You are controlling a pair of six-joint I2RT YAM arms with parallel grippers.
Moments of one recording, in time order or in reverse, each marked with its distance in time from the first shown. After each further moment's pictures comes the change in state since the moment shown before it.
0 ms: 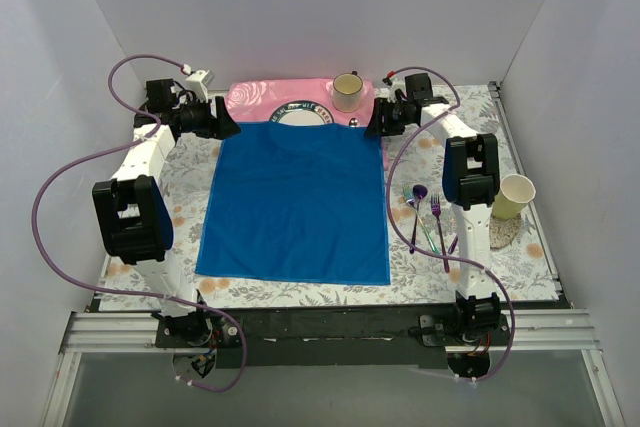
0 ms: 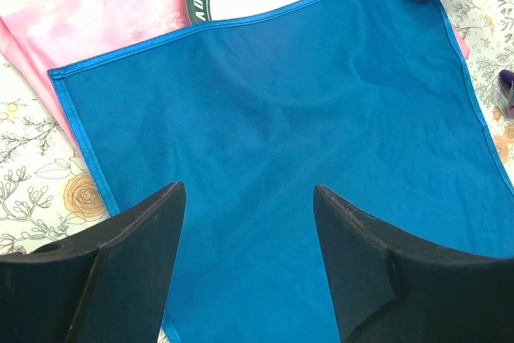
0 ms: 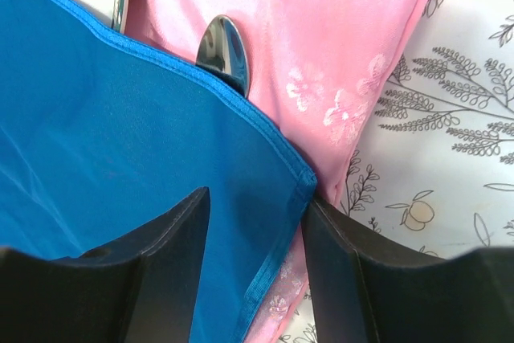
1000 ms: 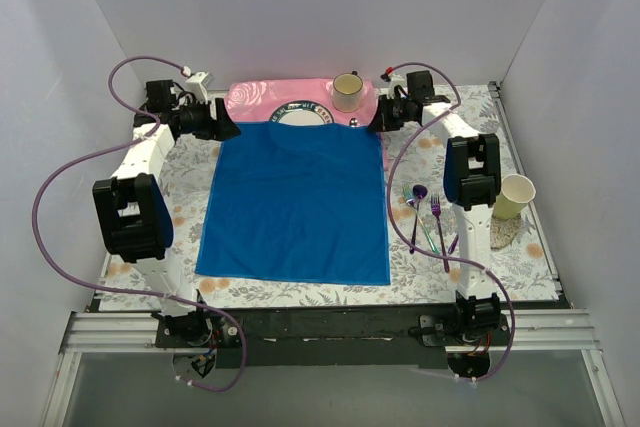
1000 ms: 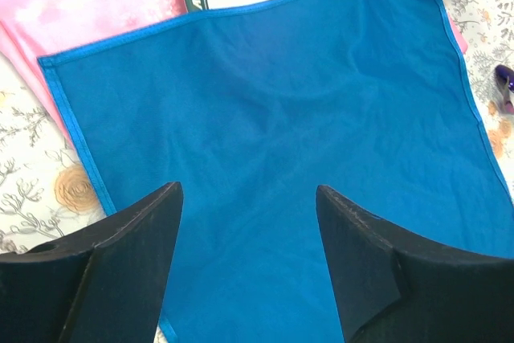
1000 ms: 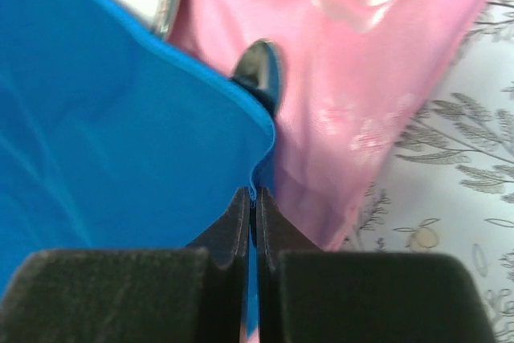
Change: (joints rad) left arm 0.004 0.010 0.001 -0.013 0.006 0.002; right arm 0.001 0.002 0.022 0.033 -0.053 -0.067
